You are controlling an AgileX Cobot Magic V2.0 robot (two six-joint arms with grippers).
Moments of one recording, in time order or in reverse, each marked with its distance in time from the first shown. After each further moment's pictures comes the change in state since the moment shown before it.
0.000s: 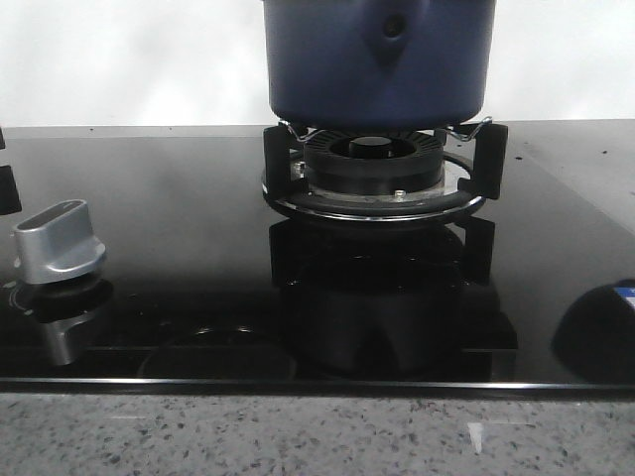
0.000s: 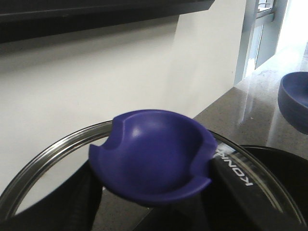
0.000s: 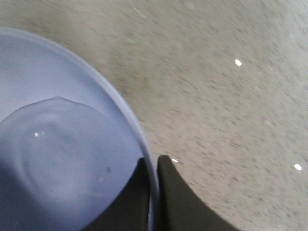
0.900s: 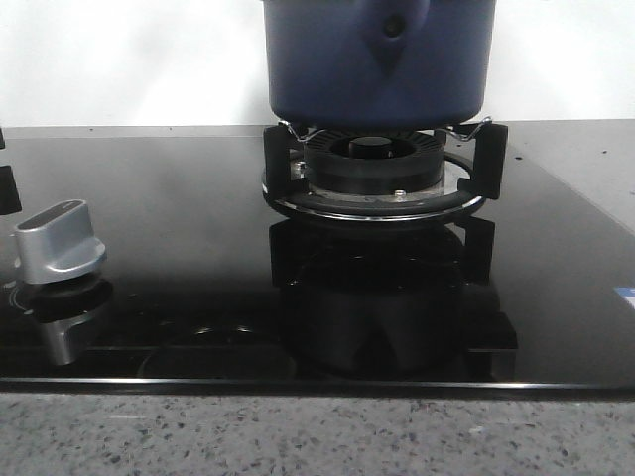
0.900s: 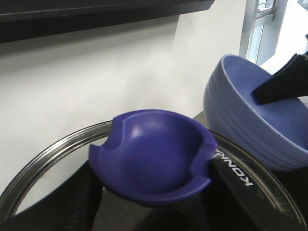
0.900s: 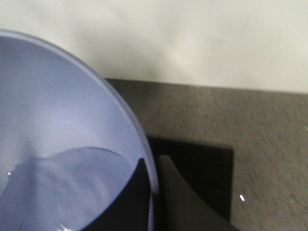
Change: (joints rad) left arm 0.000 0.000 0.000 0.000 0.000 0.000; right arm 0.472 0.150 -0.128 0.077 -0.418 -0.065
